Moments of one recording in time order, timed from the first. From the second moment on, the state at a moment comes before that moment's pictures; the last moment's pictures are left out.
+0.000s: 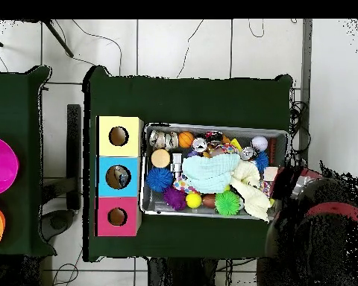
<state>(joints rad) -0.39 -1.28 -0.20 1.58 -0.11 0.78 1.52</state>
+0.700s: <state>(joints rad) -0.42 -1.28 -0.13 1.62 -0.18 0.78 1.52</state>
